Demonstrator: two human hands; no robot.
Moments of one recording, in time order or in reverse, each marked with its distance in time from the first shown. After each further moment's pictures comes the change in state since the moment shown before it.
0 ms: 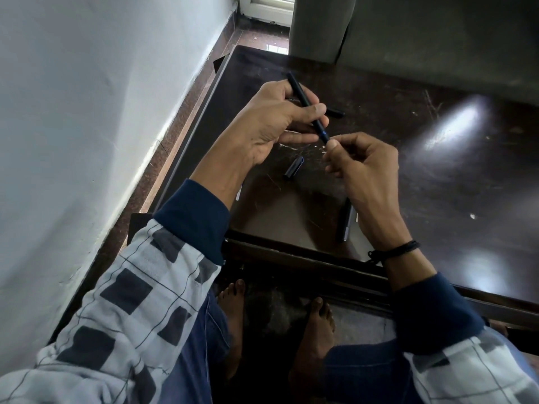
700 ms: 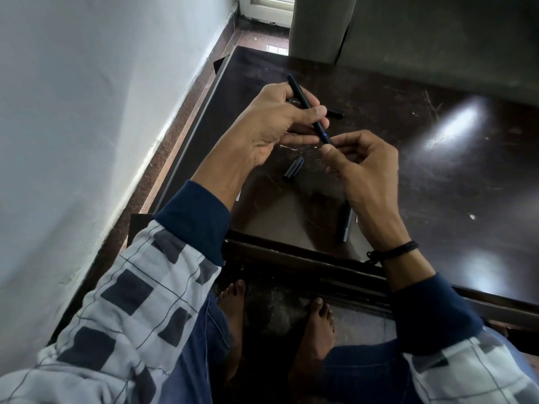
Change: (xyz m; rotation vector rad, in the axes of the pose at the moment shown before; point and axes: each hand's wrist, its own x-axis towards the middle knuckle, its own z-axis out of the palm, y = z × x) left_hand -0.001 0.000 0.002 -0.008 -0.007 -0.004; right_hand -0.001 -0.001 -0.001 -0.008 0.013 -0.002
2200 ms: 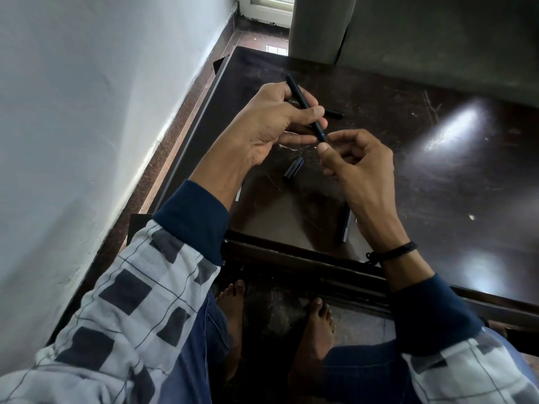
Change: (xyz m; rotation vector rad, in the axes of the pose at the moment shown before) left_hand 0.001 0.001 -0.002 0.014 0.008 -0.001; right_hand -0.003 -0.005 0.000 -0.043 -0.032 0.002
